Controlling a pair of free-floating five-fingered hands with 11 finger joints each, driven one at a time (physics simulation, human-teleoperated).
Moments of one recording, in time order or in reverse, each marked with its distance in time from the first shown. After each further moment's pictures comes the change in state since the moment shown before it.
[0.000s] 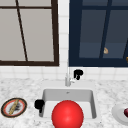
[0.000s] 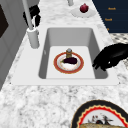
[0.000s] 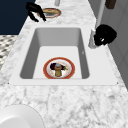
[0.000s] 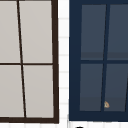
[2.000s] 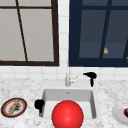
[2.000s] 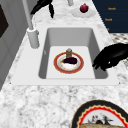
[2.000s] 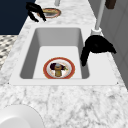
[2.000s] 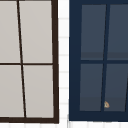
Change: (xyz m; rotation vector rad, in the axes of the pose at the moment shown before) left hand 0.000 0.000 0.000 0.000 0.000 0.000; right hand -0.077 -0.003 0.124 -0.005 0.006 0.000
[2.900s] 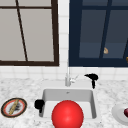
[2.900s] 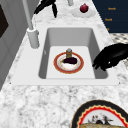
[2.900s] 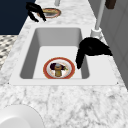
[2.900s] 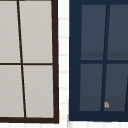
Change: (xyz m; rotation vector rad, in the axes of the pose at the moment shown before) left hand 0.000 0.000 0.000 0.000 0.000 0.000; right hand -0.001 0.008 0.024 0.005 0.023 0.007
